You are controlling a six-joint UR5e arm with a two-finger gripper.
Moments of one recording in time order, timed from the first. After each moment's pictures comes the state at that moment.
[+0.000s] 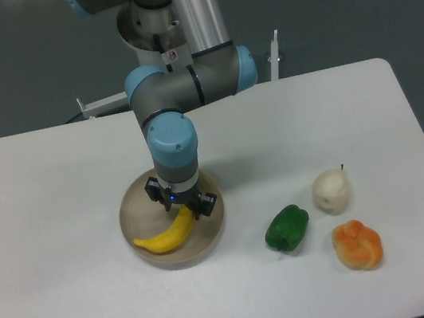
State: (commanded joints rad) arm 2.06 -1.98 -1.88 -0.86 1.52 0.70
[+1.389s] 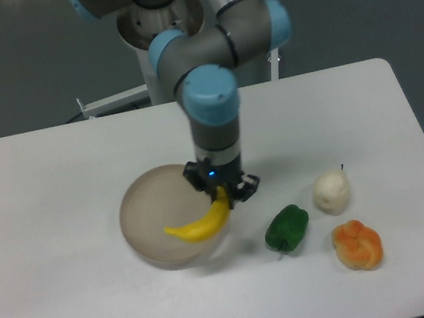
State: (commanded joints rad) arm 2.27 -1.86 -1.64 -1.10 1.52 0.91
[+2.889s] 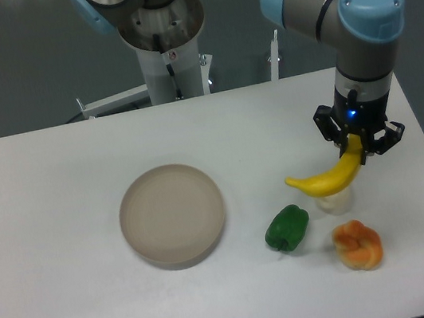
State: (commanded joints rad) arm 2.48 -1.94 -1.43 -1.17 1.57 1.27
